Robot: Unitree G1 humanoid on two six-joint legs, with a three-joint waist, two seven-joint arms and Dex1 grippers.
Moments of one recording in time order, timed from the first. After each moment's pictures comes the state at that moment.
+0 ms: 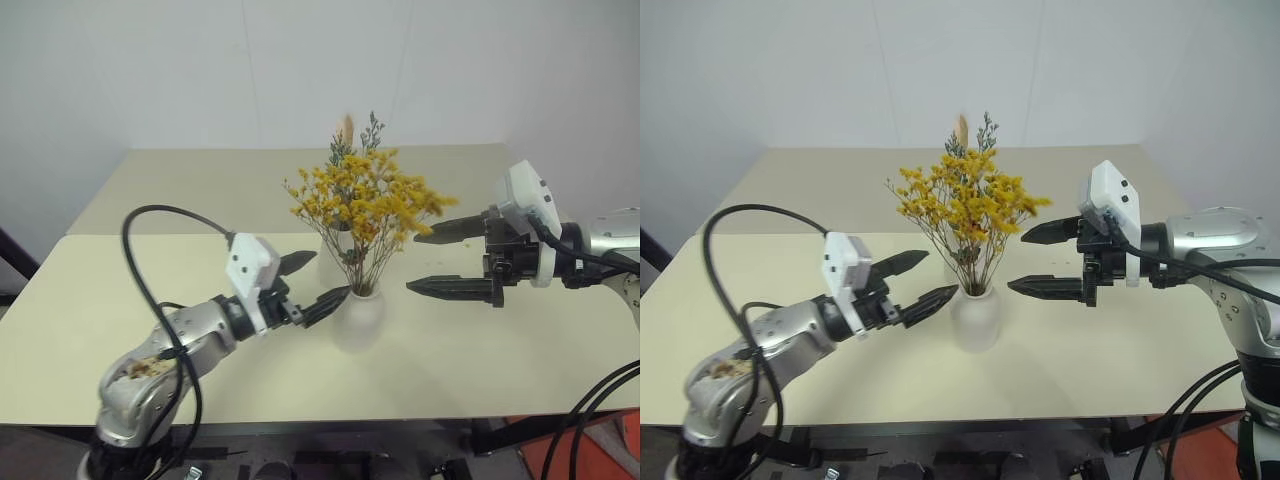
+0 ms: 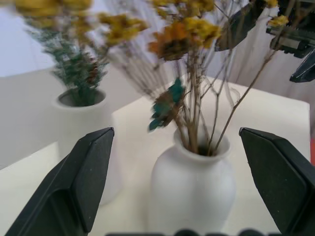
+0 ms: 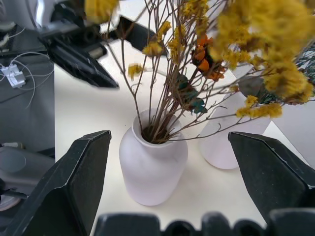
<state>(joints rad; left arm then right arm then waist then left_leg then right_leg) -0.30 0.52 0.08 -0.72 -0.77 0.80 -0.42 -0.67 -1.01 -0.09 -0.36 0.72 0.83 1.12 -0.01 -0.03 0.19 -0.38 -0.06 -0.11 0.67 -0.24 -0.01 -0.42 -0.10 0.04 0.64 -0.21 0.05</state>
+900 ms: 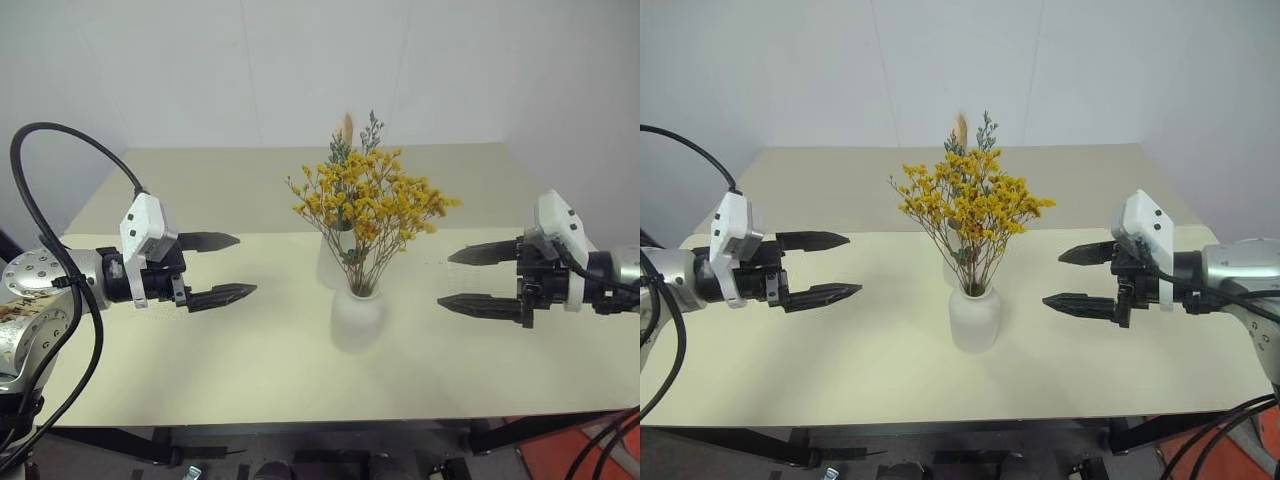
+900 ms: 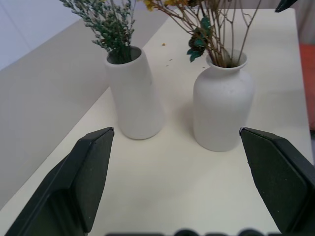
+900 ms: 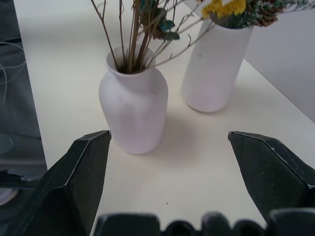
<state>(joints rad) -0.38 1.00 0.24 -0.34 -0.72 0.61 -1.08 -0.36 -1.09 -0.26 -0.36 0.67 0.74 1.14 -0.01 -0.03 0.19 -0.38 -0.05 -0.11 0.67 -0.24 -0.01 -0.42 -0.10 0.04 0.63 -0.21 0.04</state>
